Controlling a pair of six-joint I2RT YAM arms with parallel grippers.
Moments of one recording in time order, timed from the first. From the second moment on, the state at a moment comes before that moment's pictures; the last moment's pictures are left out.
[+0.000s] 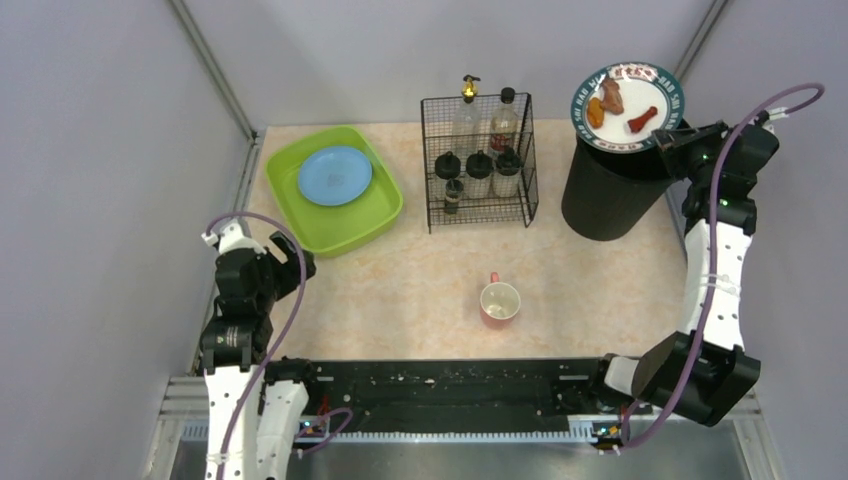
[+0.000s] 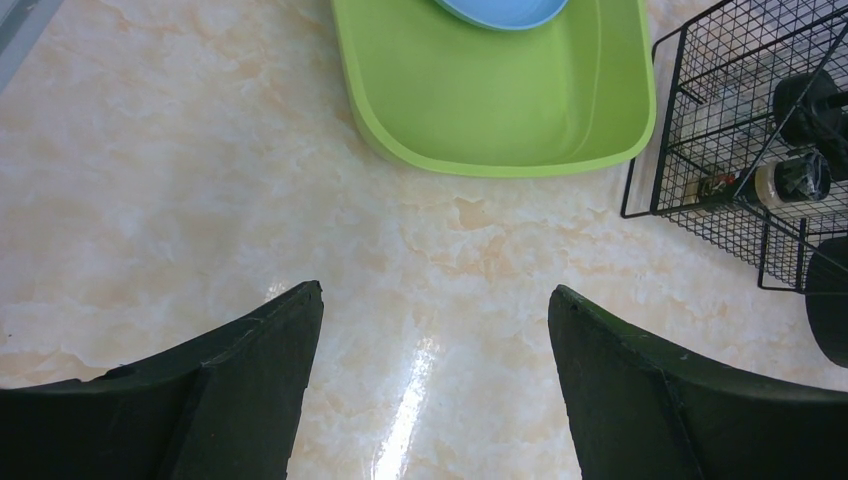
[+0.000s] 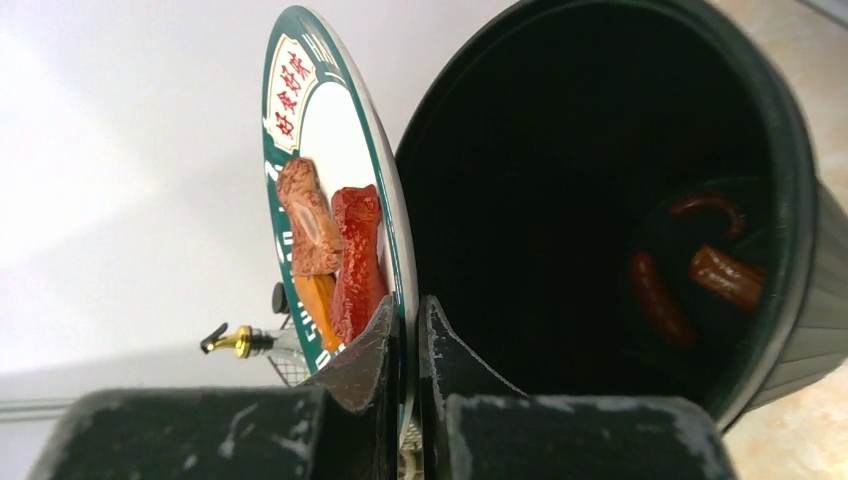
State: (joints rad) left arm 0.08 0.52 0.77 -0.76 -0.01 -0.52; right arm -0.40 1.24 1.25 -0.22 -0.33 0.93
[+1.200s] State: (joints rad) left arm 0.02 0.52 0.77 -0.76 -0.02 -0.52; right arm -0.30 1.10 1.22 -0.36 0.18 0.49
